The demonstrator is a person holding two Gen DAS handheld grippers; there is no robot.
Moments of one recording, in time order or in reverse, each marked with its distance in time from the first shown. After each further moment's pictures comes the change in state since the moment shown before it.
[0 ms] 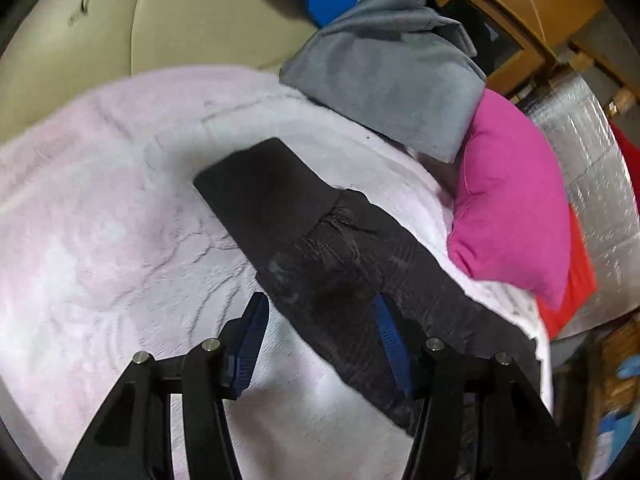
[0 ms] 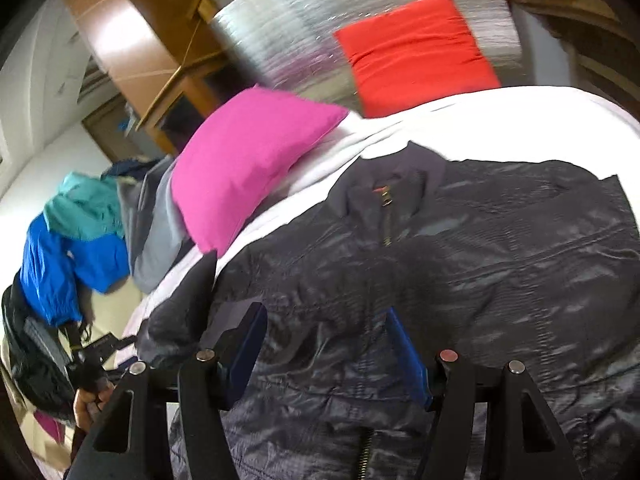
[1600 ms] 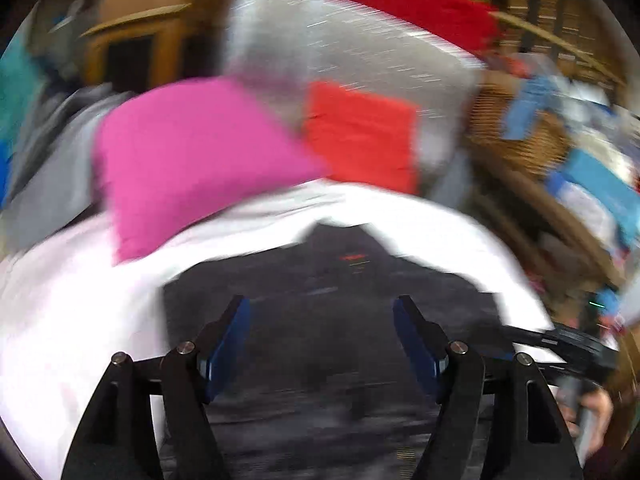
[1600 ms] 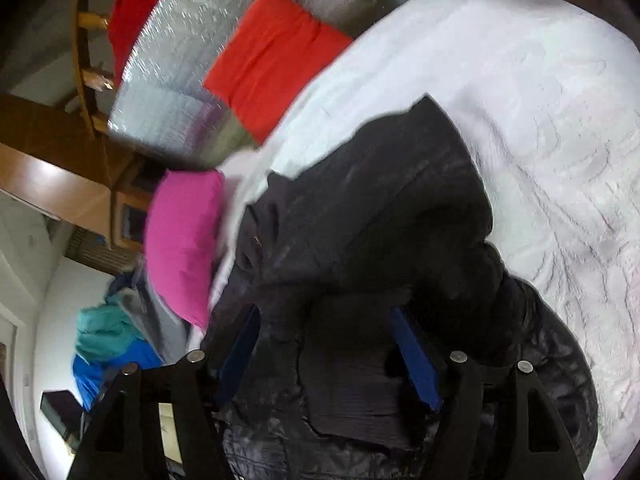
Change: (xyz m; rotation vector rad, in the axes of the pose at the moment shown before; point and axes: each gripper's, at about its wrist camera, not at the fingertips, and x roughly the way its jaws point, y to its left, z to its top) left arm -0.062 -0.292 -0.177 0.818 -0.032 -0.274; right arm -0.053 -0.163 0.011 0.453 0.052 -0.019
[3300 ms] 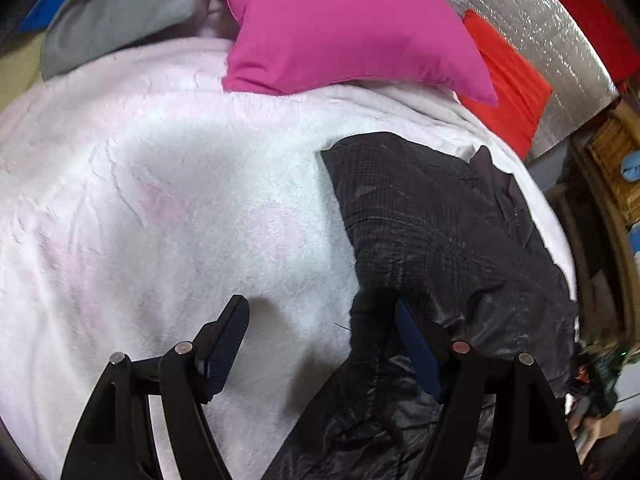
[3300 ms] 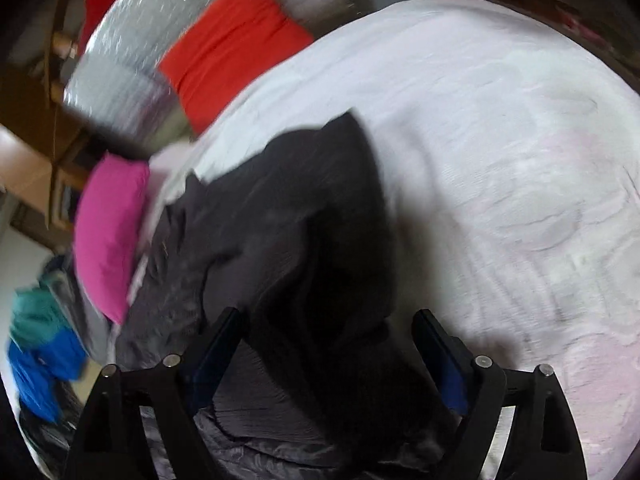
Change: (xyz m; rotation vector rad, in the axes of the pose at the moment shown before) left arm 0.077 0.142 -0.057 -0.334 0.344 0.062; right arm 0.054 -0.030 0.015 -0.127 0.010 -0.241
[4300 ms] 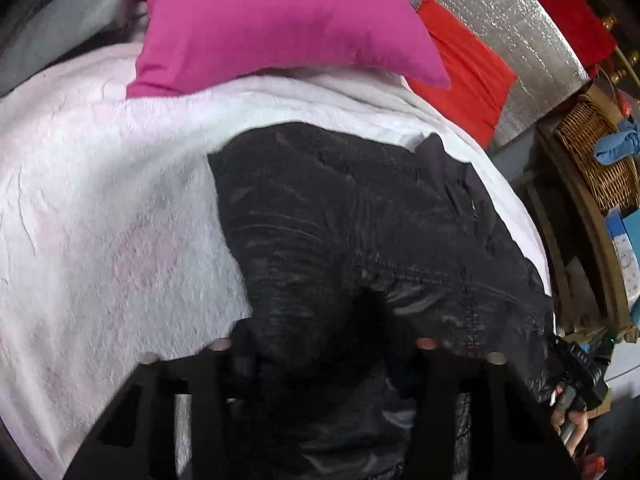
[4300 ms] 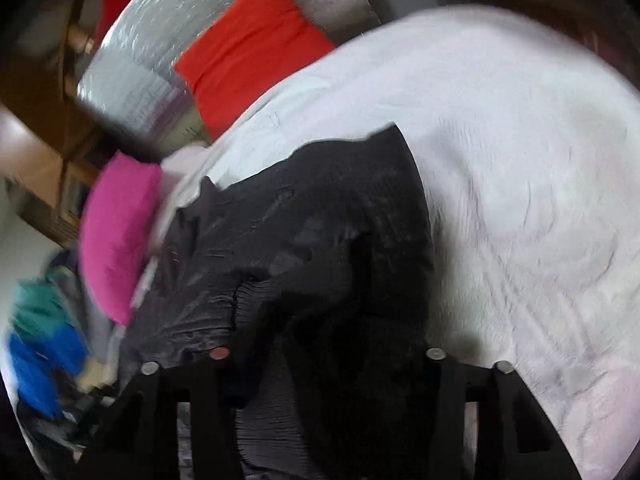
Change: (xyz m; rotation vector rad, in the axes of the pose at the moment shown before) left arm 0.034 -0.057 0.019 0.061 0.002 -0.109; right arm 0.009 0.027 0.016 -0.048 -0.069 0.046
